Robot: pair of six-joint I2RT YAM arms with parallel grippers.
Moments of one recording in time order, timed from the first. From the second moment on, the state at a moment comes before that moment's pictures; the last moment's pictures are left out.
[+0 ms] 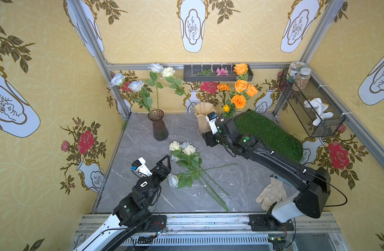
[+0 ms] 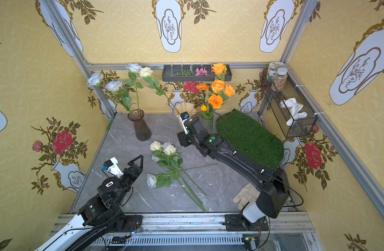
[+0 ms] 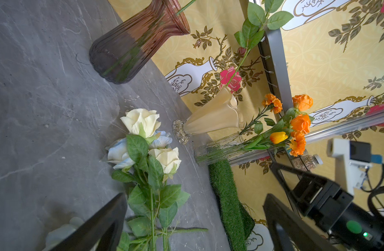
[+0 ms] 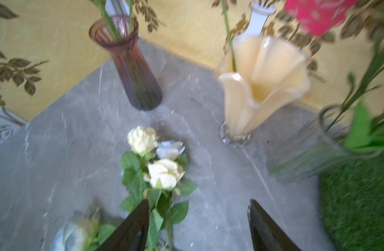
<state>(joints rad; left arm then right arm) -0.78 0.28 0.33 -0.25 -0.53 -1.14 0.76 1.52 1.37 -0.50 0.13 0.16</state>
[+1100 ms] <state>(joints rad) -0.78 0.28 0.33 -0.31 -0.52 -1.17 0.90 1.80 1.13 -0.55 -0.08 0.39</state>
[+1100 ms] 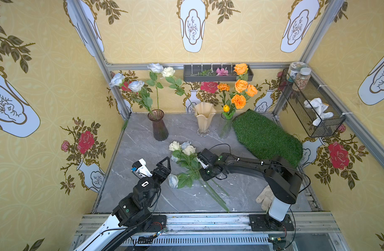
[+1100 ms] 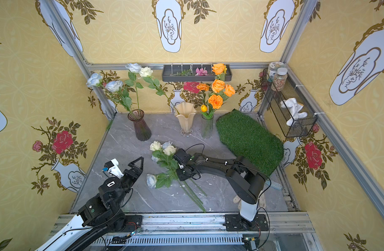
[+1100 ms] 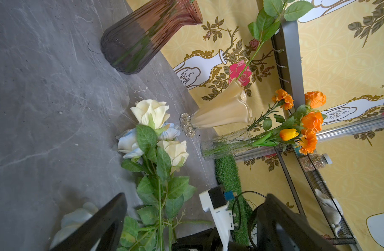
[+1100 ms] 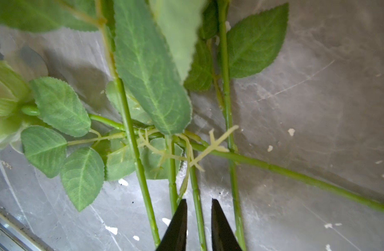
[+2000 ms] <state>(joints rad) -0.78 0.24 0.33 -0.32 -0.52 -1.19 0.96 1.77 1.12 -0.57 -0.03 0.43</state>
